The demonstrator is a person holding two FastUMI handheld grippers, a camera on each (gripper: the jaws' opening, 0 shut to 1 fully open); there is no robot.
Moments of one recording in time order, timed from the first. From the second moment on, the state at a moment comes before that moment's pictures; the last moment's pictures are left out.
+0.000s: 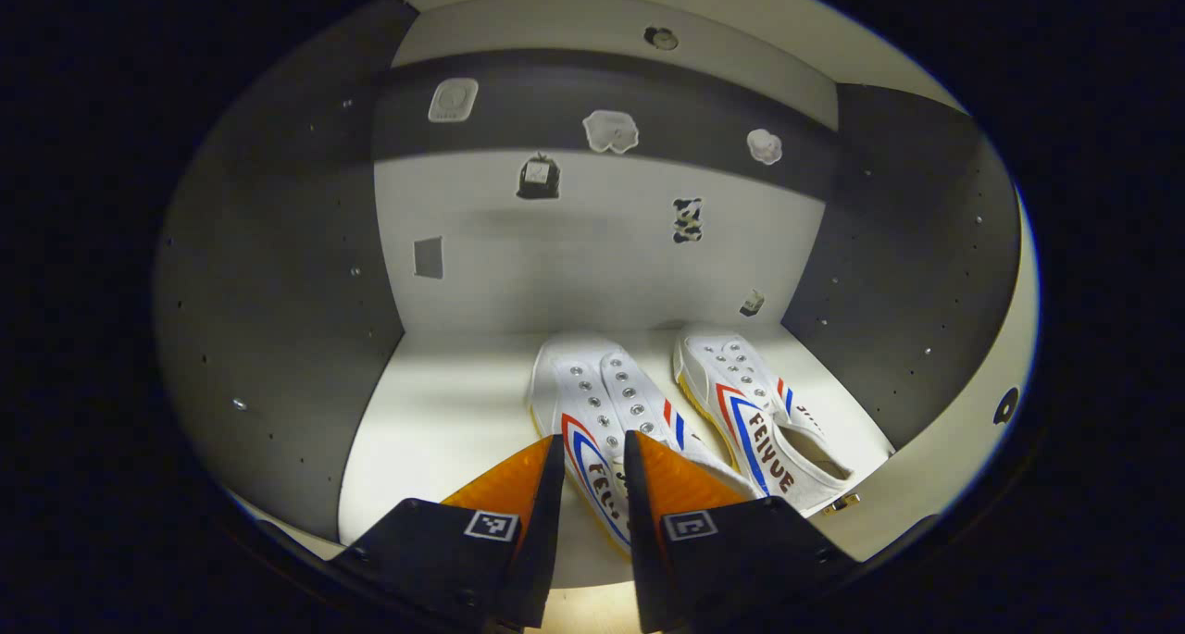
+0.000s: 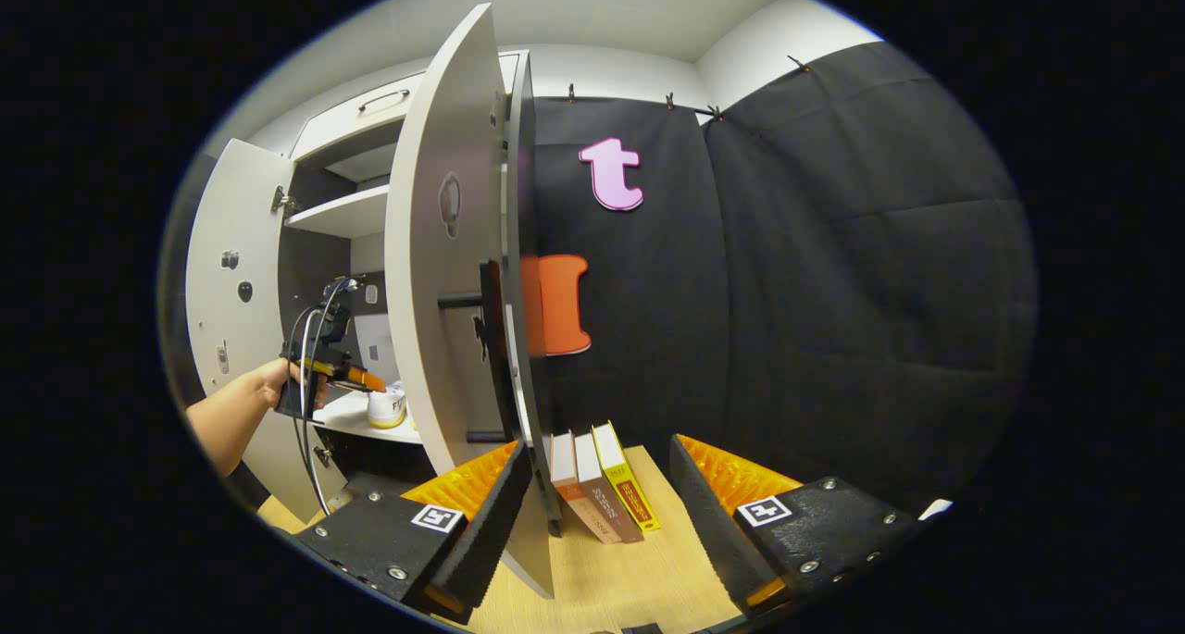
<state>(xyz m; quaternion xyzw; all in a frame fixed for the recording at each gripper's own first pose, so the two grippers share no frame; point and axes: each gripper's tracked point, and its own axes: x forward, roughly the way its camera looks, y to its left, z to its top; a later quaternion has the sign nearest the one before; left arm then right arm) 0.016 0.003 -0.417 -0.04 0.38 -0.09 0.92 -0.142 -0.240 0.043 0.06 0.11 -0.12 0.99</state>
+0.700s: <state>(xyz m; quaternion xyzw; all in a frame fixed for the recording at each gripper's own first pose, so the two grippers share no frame) -0.134 0.017 -0.322 -0.03 0.28 -0.11 0.95 -0.112 -0.230 0.067 0.03 0.06 -0.04 1.00</state>
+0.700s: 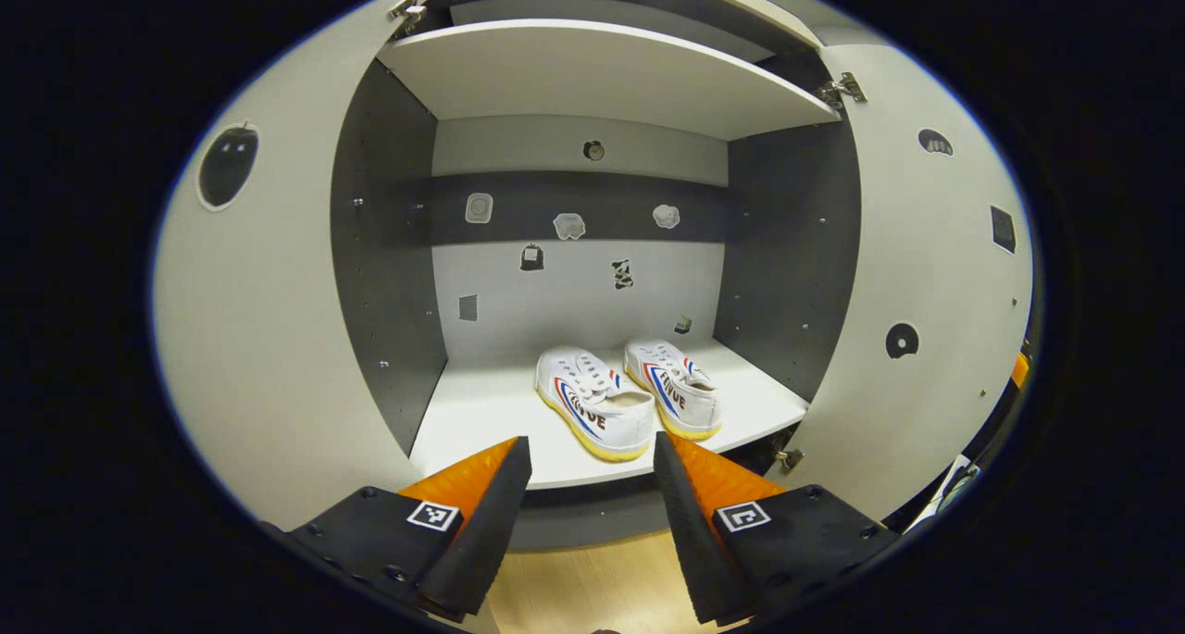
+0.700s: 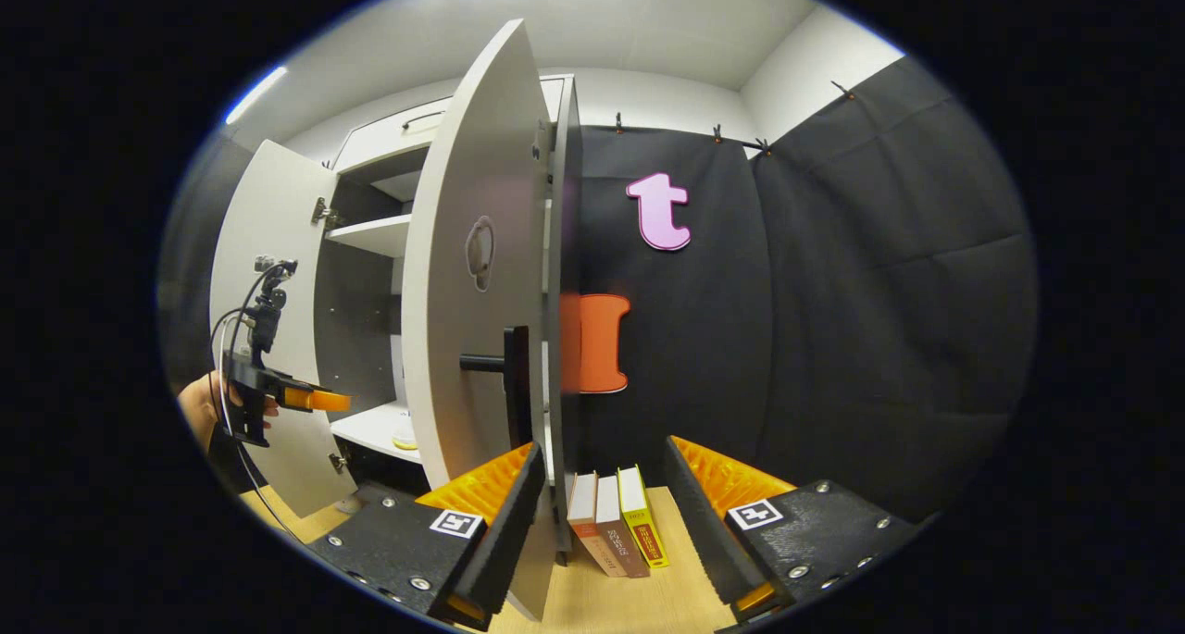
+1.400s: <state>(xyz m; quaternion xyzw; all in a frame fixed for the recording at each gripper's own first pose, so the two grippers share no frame) -0.240 0.064 -0.235 -0.01 0.17 -0.07 0.98 -0.094 -0.147 0.078 0.04 0.05 0.10 0.99</state>
